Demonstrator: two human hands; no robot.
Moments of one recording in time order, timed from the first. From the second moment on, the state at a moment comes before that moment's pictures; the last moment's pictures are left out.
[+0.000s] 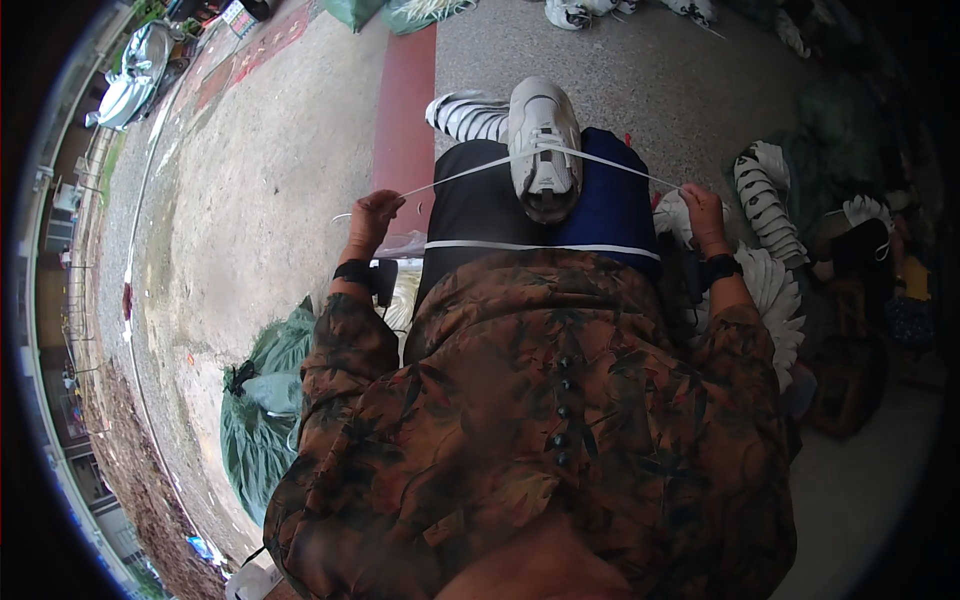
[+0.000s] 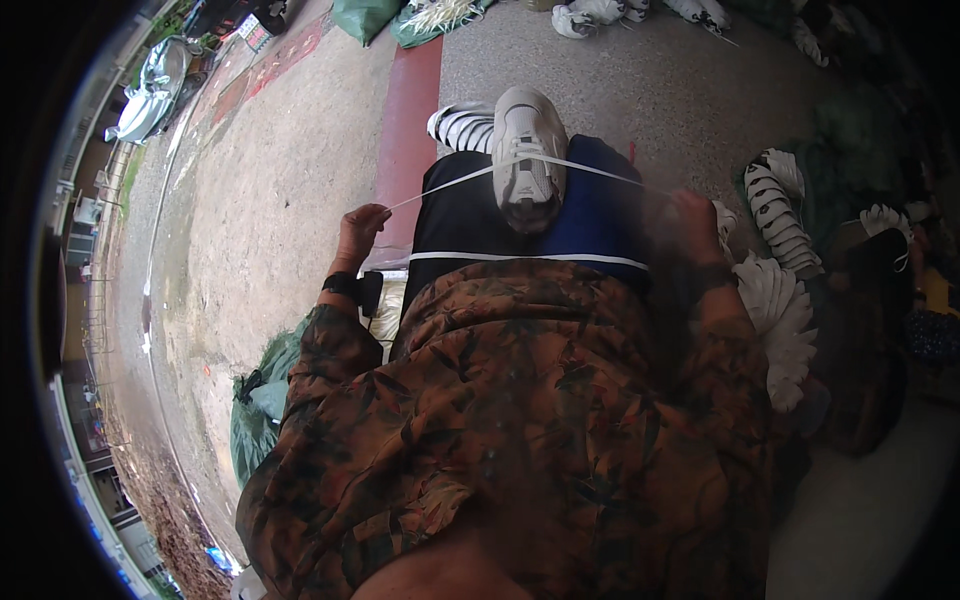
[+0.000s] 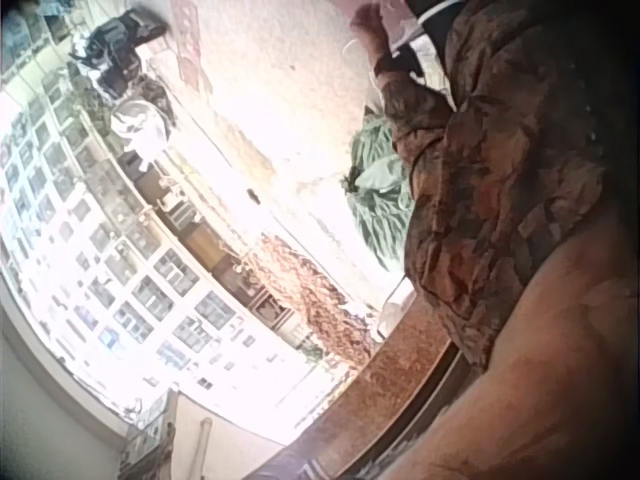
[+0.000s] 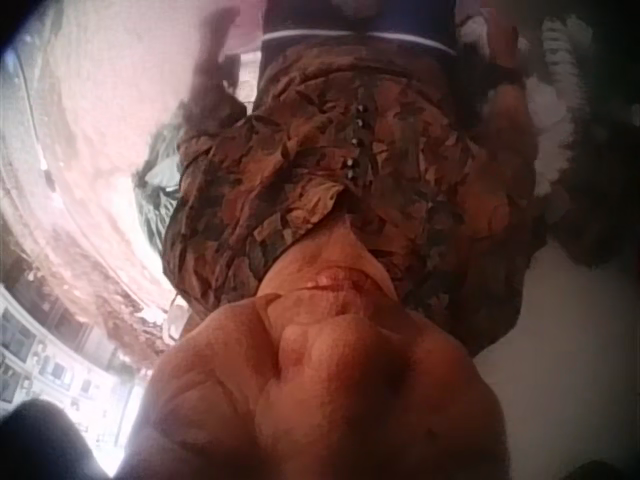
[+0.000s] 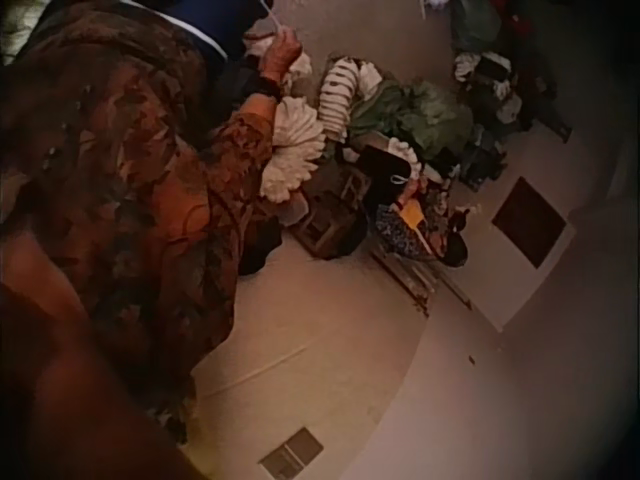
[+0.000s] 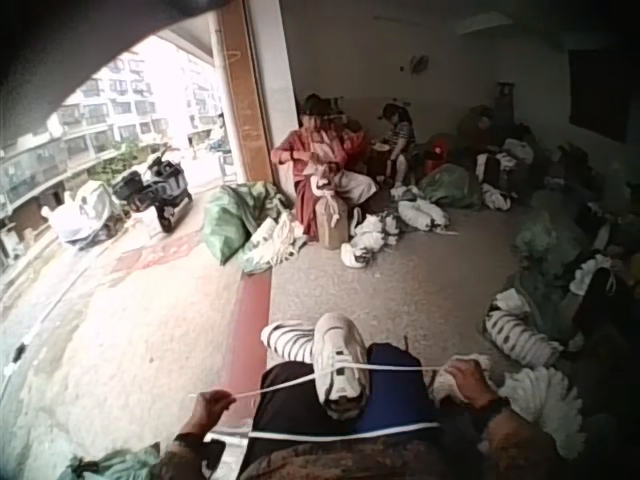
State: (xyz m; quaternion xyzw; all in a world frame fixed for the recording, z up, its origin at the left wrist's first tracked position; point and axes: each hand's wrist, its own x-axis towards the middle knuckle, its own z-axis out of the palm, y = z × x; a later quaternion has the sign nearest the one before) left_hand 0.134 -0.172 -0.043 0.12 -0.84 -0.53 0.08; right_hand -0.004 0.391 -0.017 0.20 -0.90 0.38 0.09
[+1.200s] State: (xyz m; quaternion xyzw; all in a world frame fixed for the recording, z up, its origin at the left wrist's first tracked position) left_hand 0.075 -0.065 0.042 -0.02 -0.72 -0.64 -0.26; right_hand -0.031 0.234 0.035 0.27 -0.84 0.43 -0.17
